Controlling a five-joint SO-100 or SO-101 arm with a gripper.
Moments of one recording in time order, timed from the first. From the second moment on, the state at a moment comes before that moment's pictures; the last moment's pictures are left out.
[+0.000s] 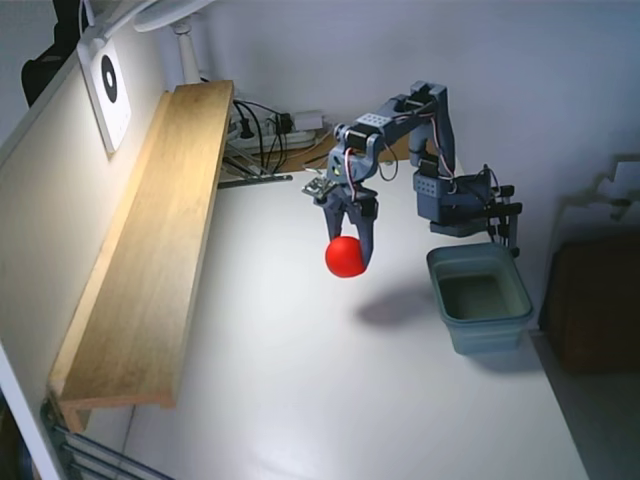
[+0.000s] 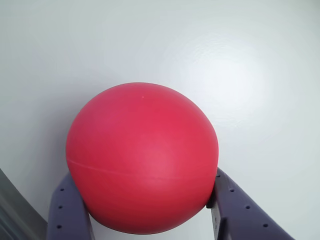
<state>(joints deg) -21.3 82.8 75.1 71.8 -90.1</state>
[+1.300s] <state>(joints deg) -33.1 80.2 62.8 79.9 -90.1</state>
